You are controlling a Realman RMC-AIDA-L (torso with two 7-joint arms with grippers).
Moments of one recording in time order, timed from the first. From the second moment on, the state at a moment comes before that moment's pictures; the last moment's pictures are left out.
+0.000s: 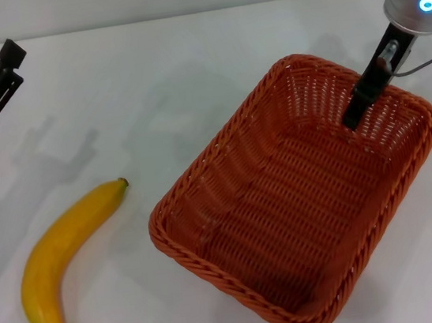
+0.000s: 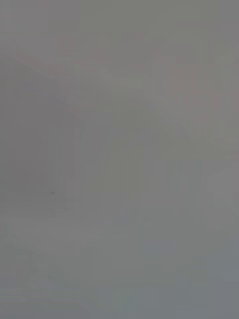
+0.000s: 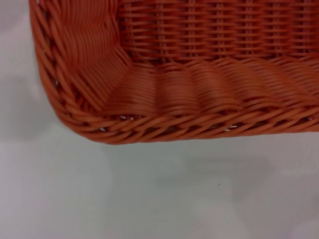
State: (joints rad) left arm -0.31 -2.07 -2.31 -0.39 1.02 -1.51 2.23; right arm 1.18 2.01 -1.05 -0.64 0.29 1.50 -0.66
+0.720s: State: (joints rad) left arm -0.31 -2.05 -2.32 -0.41 1.02 -1.51 2.23; right arm 1.12 1.99 -0.96 -0.75 0.32 1.54 -0.48
